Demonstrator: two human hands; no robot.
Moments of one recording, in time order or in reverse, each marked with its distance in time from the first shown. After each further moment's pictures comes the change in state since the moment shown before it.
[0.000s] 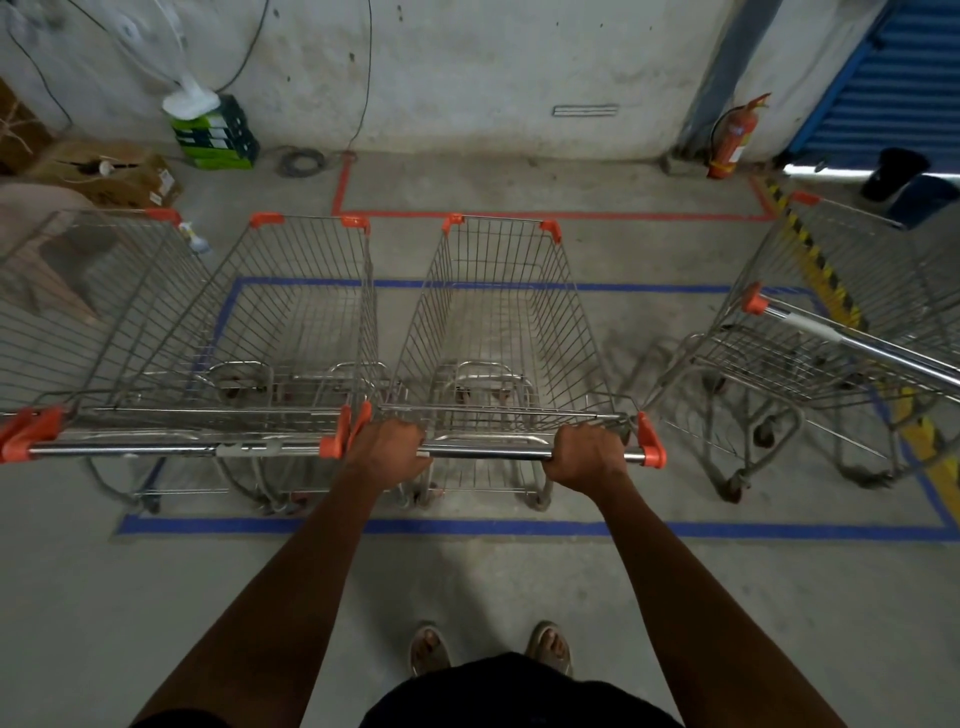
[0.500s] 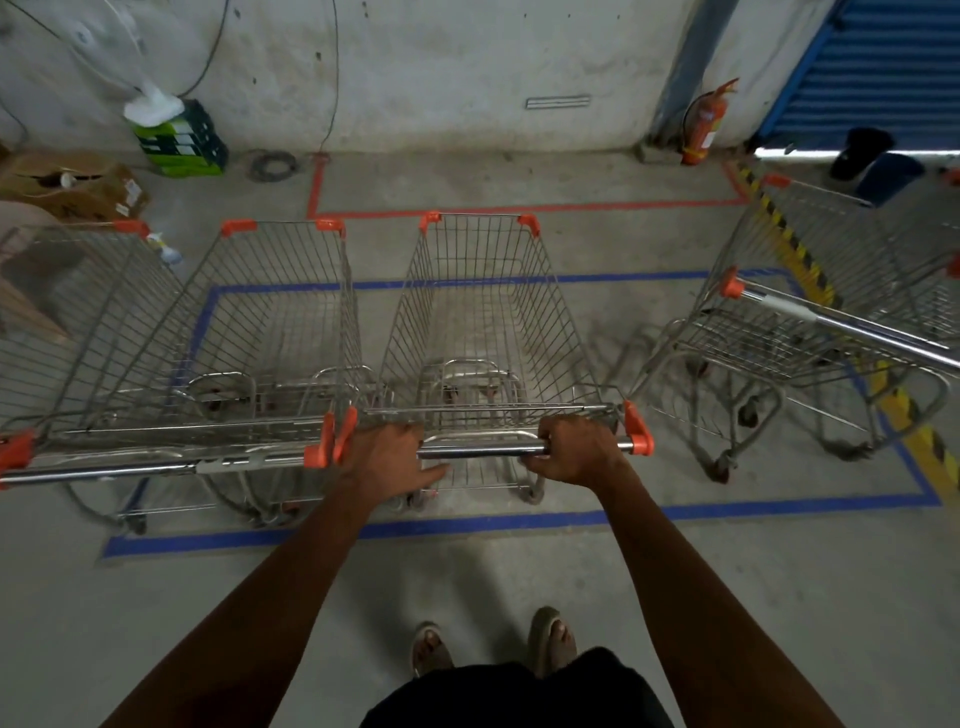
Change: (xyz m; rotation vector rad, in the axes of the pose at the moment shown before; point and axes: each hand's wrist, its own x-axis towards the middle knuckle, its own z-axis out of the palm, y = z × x) left_hand 0.002 0.015 0.001 -0.064 0.126 0.074; right_hand -0.006 0.017 -0.004 0.219 0.011 -0.131
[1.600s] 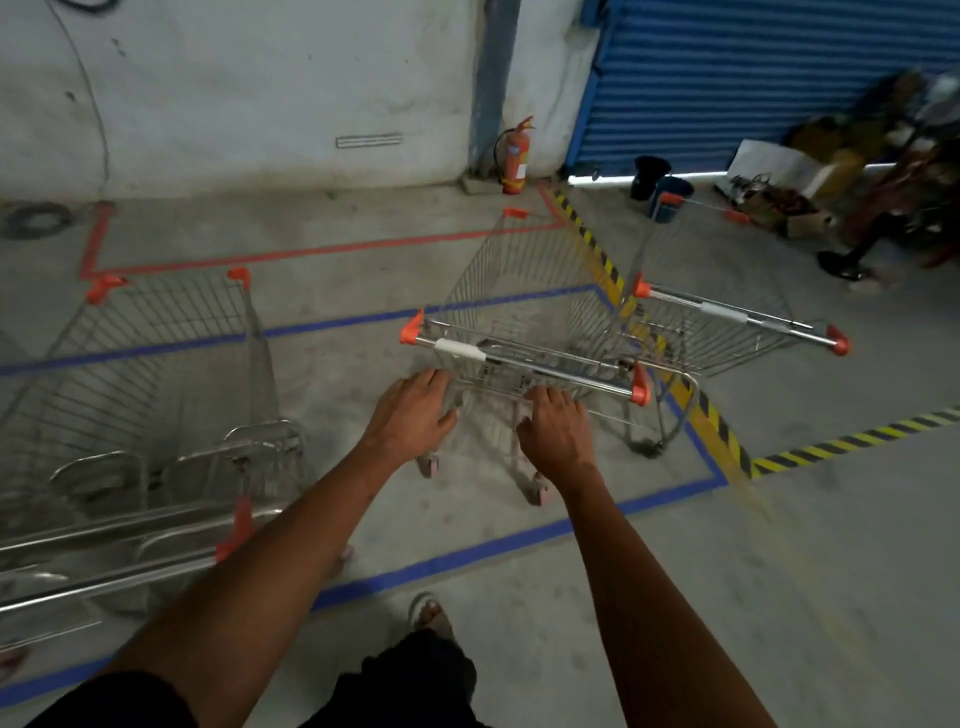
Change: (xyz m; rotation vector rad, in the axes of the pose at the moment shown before) left_hand 0.260 0.543 -0.083 -0.198 0.268 0.324; right_hand -0.109 0.479 -0.125 -0.050 0.289 0.443
